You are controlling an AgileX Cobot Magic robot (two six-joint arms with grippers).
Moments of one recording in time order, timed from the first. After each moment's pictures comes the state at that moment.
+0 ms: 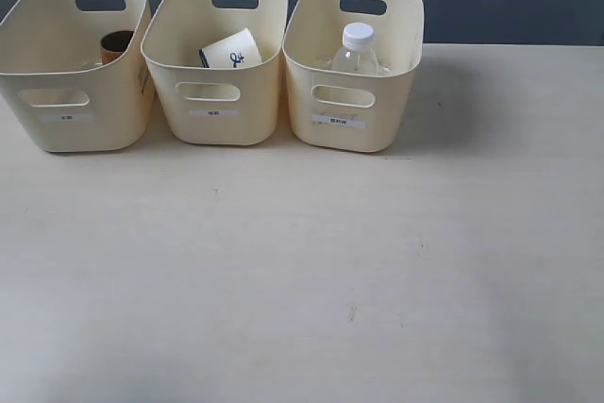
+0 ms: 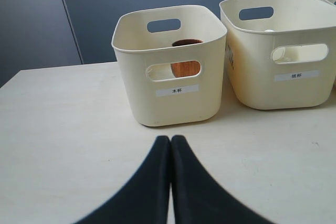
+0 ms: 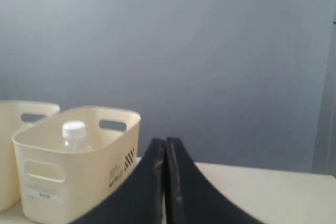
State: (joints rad) left arm -0.16 0.00 0.00 0.04 0.25 0.03; right arm 0.00 0.00 0.00 -1.15 -0.25 1.16
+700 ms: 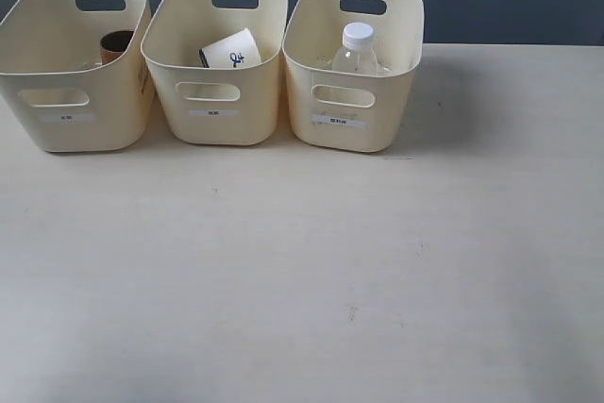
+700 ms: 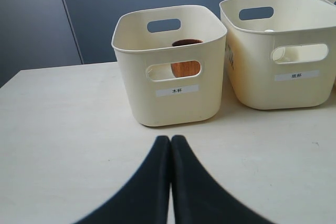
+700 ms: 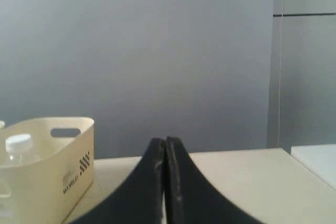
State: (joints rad) left arm -0.16 0.00 0.00 0.04 0.25 0.03; right arm 0.06 0.00 0.00 0.06 -0.04 -0.01
